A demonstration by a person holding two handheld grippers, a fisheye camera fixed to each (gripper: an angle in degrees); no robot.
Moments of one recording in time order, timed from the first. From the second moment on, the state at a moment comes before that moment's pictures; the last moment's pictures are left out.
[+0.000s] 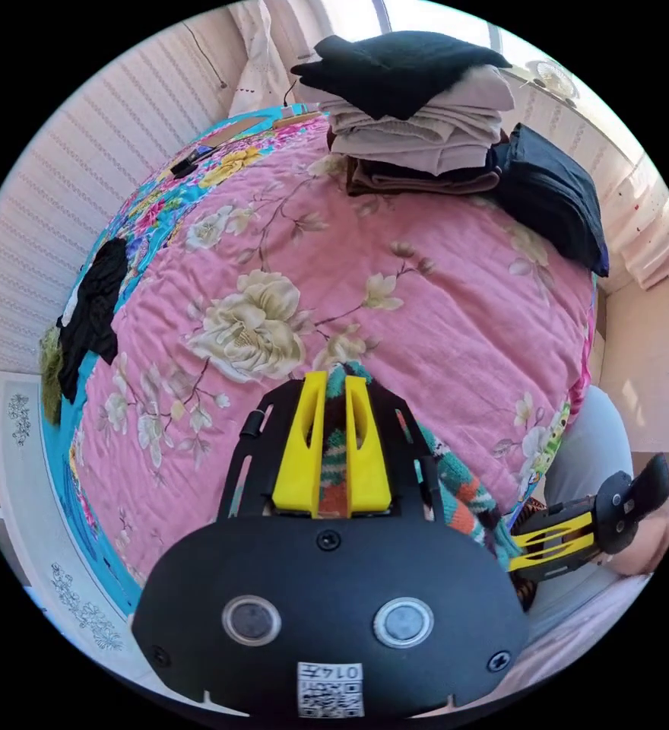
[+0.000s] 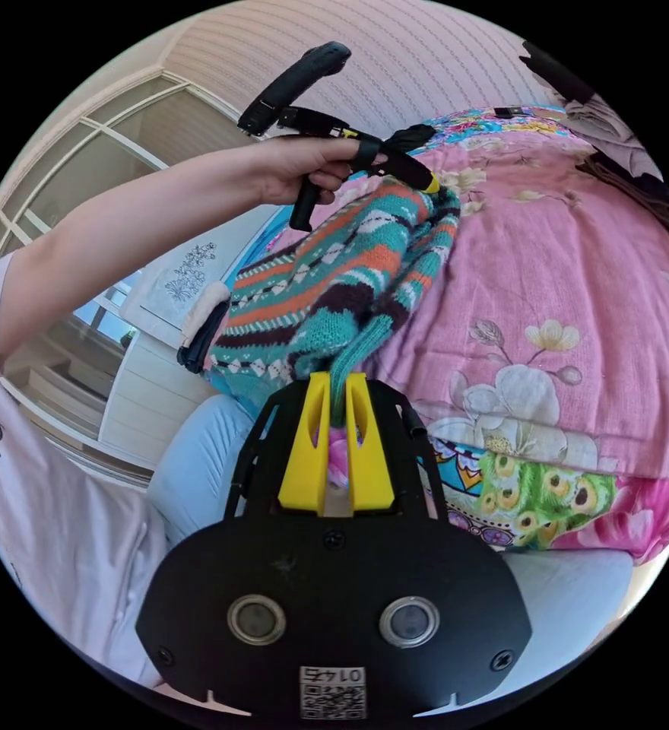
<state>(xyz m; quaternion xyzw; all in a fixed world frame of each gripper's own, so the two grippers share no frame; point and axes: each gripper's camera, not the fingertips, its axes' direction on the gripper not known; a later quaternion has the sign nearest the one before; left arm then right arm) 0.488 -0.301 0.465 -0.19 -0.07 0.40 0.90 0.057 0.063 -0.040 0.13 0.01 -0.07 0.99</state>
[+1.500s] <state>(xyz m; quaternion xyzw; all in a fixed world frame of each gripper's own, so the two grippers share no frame) 0.024 -0.259 0.136 0.14 0.02 -0.09 0.99 -0.386 -0.126 0.056 0.00 0.27 -0.37 0.89</state>
